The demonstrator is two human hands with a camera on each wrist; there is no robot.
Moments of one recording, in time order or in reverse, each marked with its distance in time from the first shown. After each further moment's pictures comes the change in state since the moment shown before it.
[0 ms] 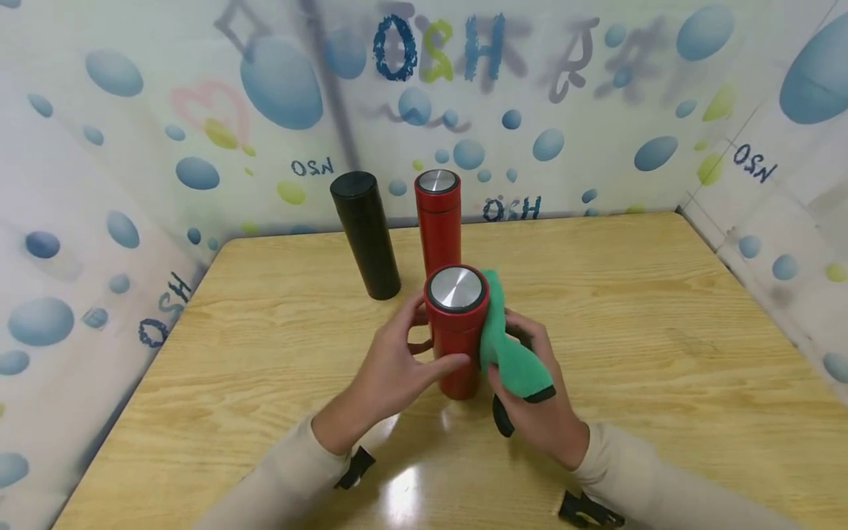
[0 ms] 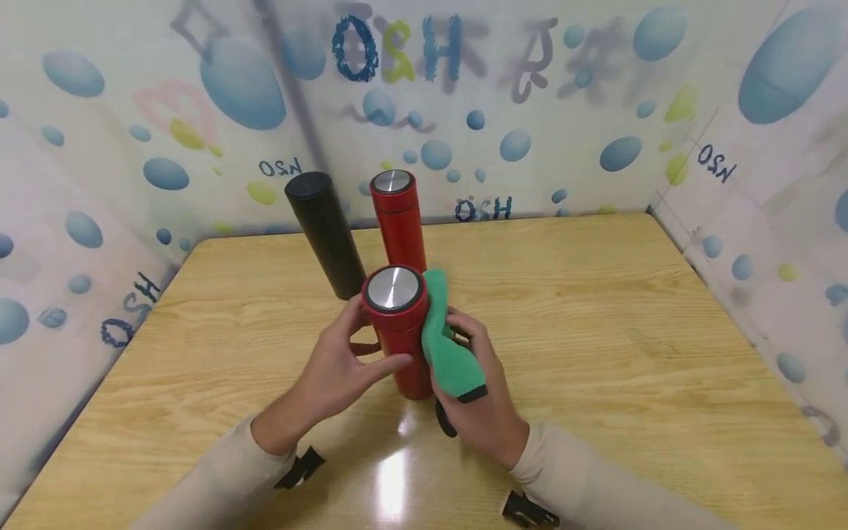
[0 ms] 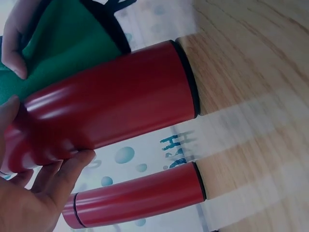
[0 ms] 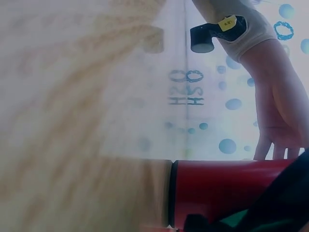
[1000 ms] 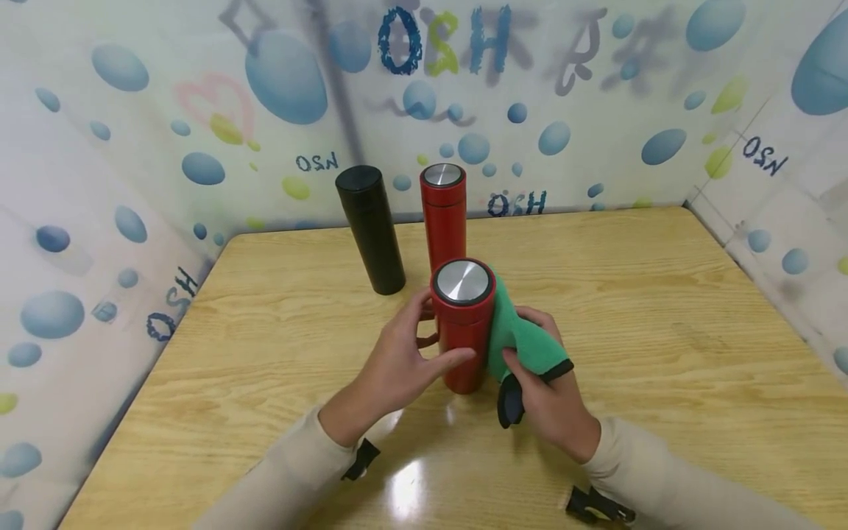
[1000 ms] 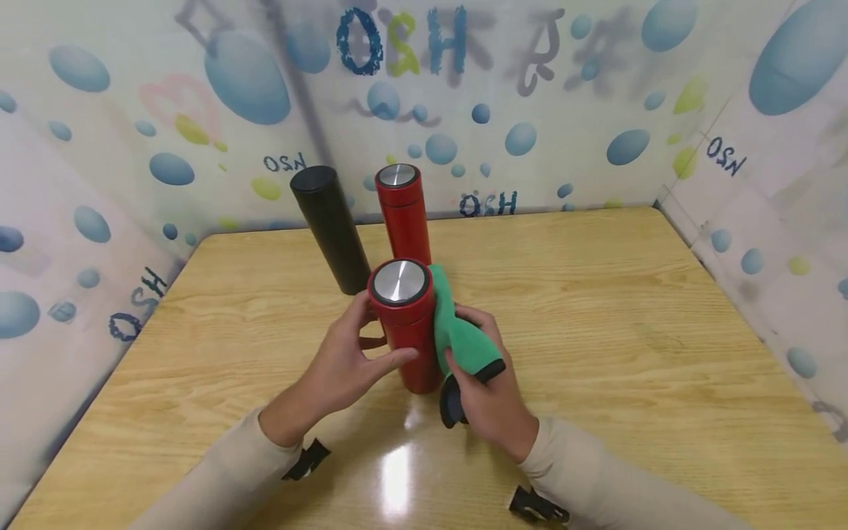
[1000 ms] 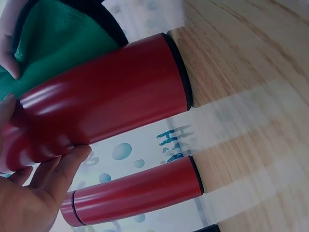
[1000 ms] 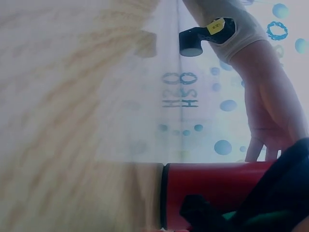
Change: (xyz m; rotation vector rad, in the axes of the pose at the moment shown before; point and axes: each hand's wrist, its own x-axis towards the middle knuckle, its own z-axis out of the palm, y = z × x) left_hand 0.000 -0.002 0.000 0.046 -0.029 -0.030; right_hand 0.000 -0.006 -0.003 0.159 0.014 0.187
